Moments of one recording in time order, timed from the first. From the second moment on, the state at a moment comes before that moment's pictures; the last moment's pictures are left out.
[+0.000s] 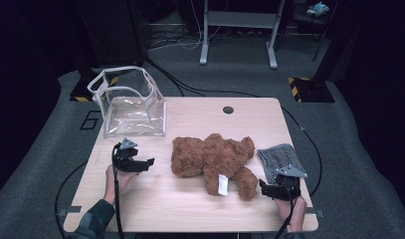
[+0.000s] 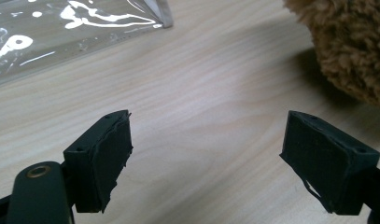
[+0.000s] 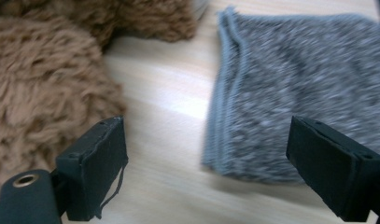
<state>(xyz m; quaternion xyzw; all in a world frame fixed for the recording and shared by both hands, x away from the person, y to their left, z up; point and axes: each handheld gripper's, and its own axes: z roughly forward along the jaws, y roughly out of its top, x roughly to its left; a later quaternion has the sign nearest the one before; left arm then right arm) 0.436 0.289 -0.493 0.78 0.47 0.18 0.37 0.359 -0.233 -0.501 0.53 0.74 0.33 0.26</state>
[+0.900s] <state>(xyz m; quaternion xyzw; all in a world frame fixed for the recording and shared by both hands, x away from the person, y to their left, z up) 0.412 0.271 -0.509 0.79 0.44 0.15 0.39 0.414 -0.263 -0.493 0.58 0.73 0.28 0.24</state>
